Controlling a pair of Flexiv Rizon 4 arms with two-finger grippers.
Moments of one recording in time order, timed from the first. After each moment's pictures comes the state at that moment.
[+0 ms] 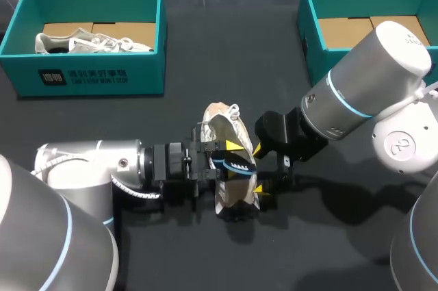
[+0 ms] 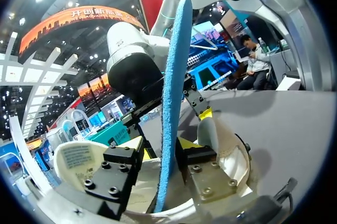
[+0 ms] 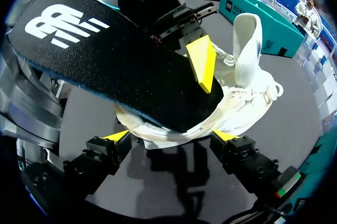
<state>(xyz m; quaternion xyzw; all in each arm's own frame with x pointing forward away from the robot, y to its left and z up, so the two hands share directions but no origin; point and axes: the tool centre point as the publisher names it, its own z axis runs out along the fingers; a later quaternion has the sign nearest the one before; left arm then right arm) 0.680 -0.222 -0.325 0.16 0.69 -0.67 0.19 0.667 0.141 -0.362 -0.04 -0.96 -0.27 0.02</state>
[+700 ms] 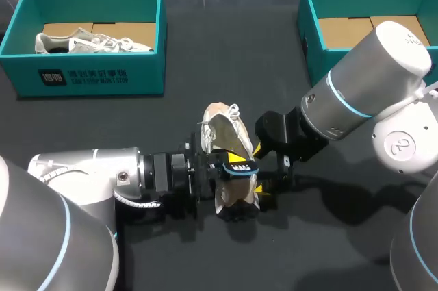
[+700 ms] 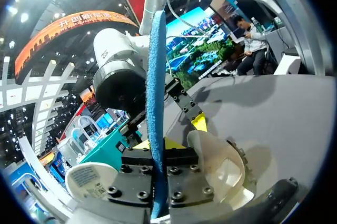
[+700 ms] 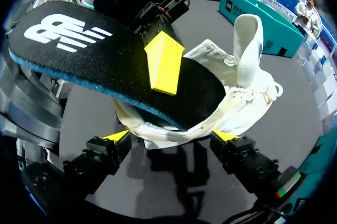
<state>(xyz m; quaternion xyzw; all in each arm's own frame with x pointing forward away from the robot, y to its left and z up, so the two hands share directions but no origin) 0.667 -0.221 -0.318 0.20 0.70 -0.63 0.26 0.667 0.141 -0.362 -0.04 -0.96 -0.27 0.02</state>
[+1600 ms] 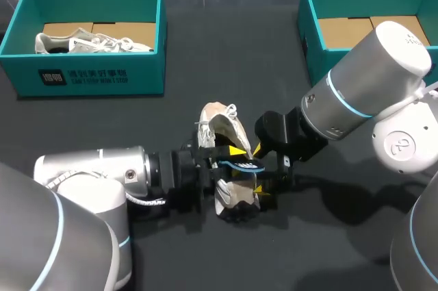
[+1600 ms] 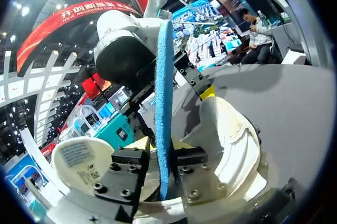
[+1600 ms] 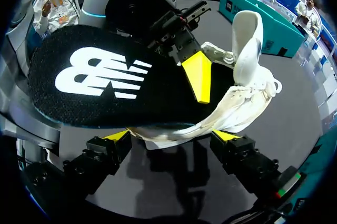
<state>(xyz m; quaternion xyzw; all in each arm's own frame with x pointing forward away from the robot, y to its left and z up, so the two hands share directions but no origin) 0.688 -0.224 -0.337 0.17 0.73 -0.61 0.27 0.667 0.141 -0.362 -0.04 -0.96 -0.27 0.02</state>
